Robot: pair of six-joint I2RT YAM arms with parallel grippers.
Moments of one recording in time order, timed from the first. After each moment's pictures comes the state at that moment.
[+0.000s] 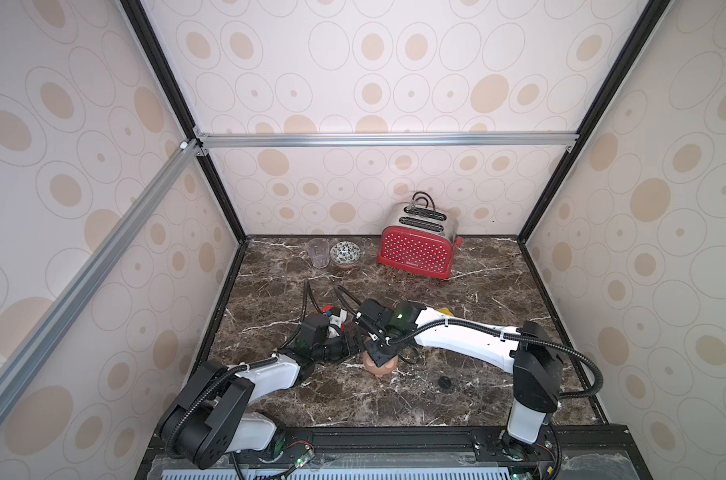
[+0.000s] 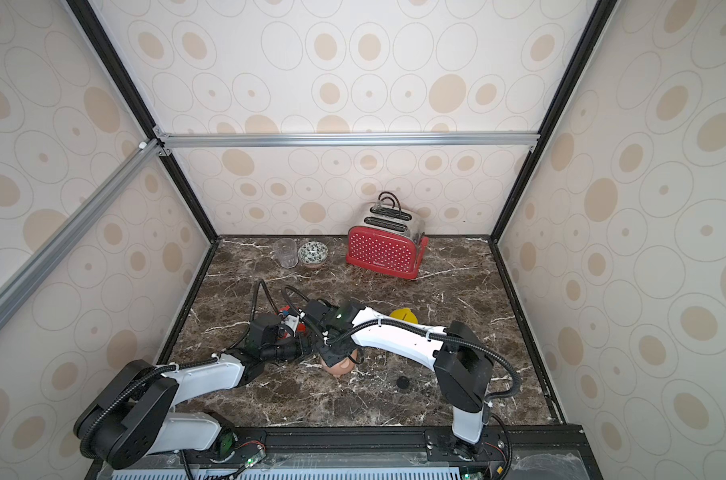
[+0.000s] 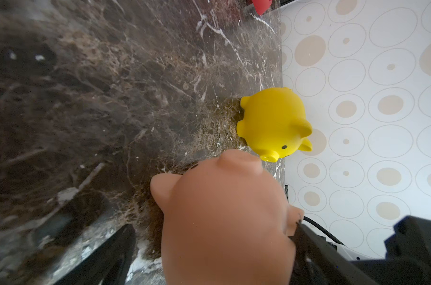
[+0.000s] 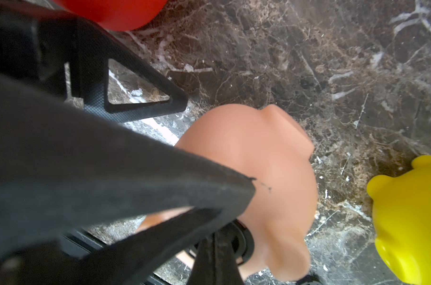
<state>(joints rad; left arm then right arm) -0.49 1.35 0.38 0.37 0.57 -0.93 1.04 1.81 1.46 -0.97 0.07 0.43</state>
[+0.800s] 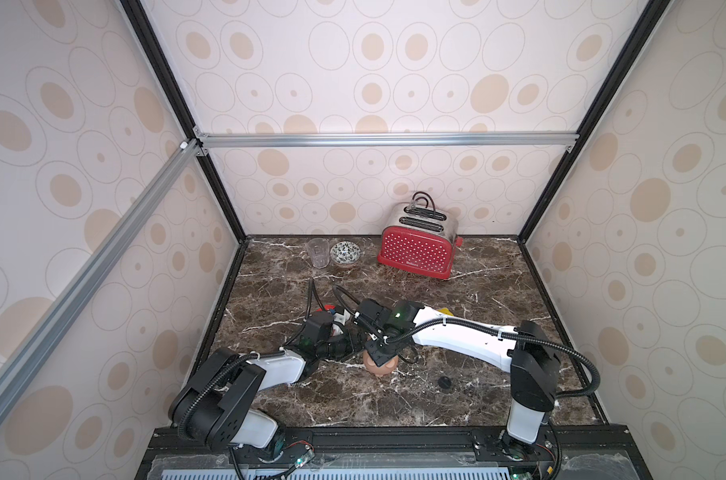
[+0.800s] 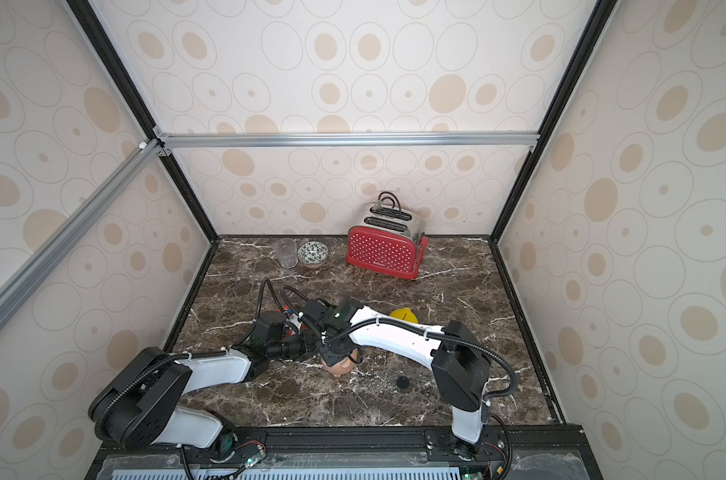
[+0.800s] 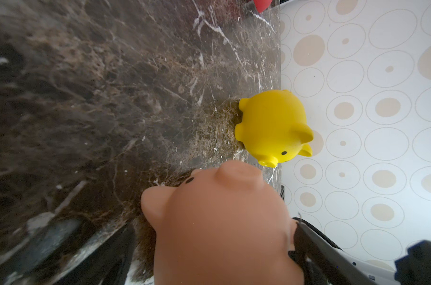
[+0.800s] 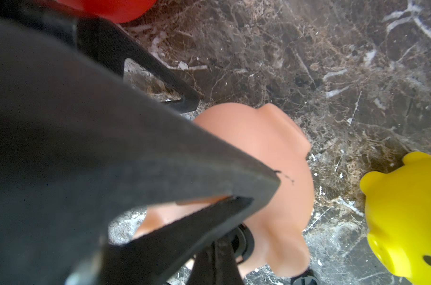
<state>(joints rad) -0.50 1.44 0.41 0.44 0.57 -0.95 1.04 1.83 1.49 -1.00 0.09 0.43</state>
